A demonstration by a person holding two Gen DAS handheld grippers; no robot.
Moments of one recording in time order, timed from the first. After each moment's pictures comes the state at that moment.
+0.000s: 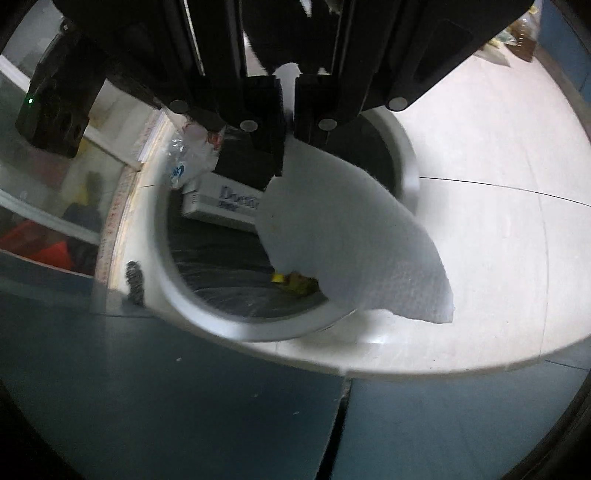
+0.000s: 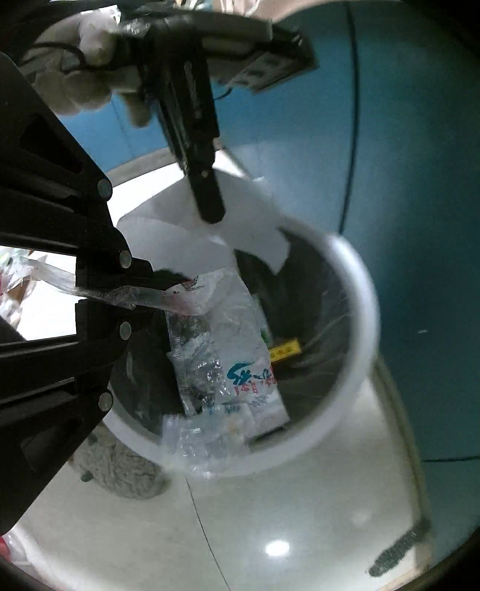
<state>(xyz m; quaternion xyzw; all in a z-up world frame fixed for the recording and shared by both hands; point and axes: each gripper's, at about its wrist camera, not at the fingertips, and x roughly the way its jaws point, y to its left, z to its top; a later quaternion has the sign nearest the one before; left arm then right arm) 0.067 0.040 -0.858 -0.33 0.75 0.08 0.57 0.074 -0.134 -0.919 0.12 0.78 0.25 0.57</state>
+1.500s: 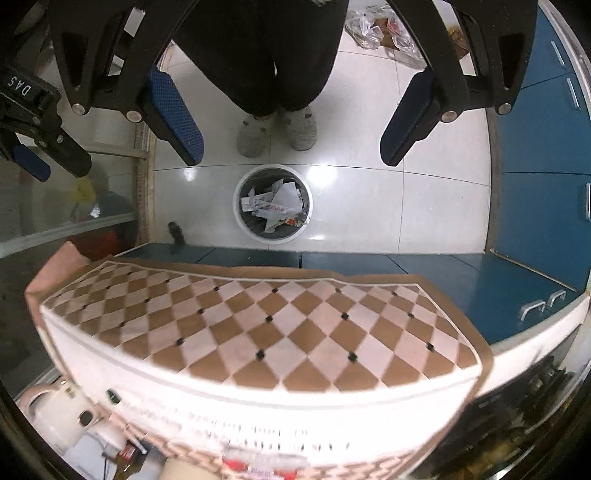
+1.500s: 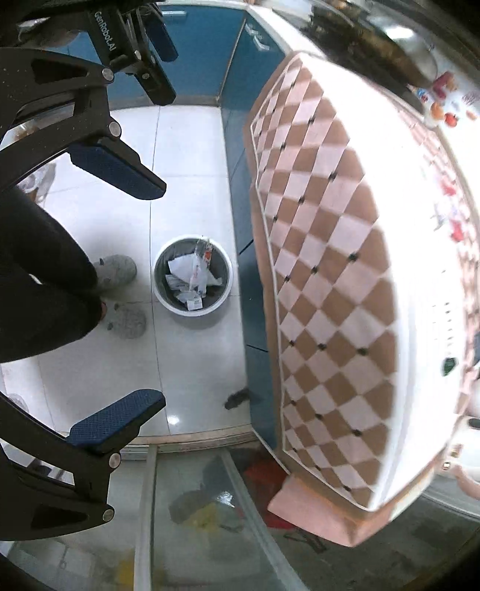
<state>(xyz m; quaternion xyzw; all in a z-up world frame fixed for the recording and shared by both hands) -0.039 -0.003 -0.312 -0.19 0.63 0.18 0.73 0.031 -0.158 -0.325 -0.12 0.63 0.19 0.74</state>
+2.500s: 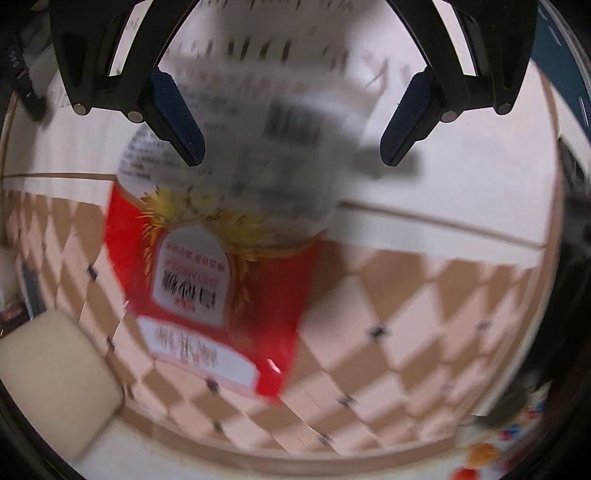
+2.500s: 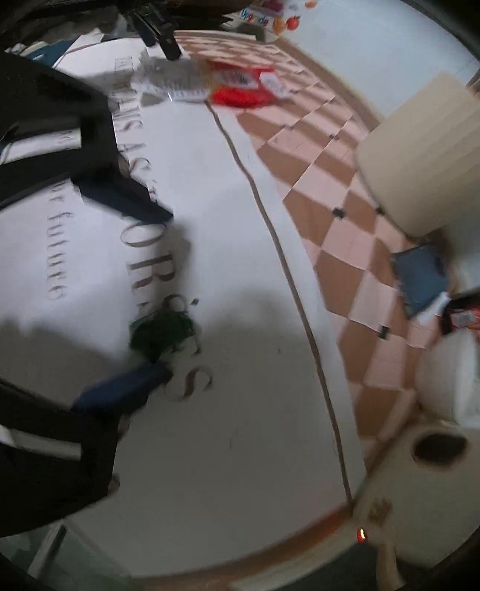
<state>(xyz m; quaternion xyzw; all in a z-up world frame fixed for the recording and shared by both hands) 0.348 0.225 -0.382 -0.21 0.63 0.23 0.72 0.436 -0.075 -0.373 -0.02 0.62 0.13 0.78</state>
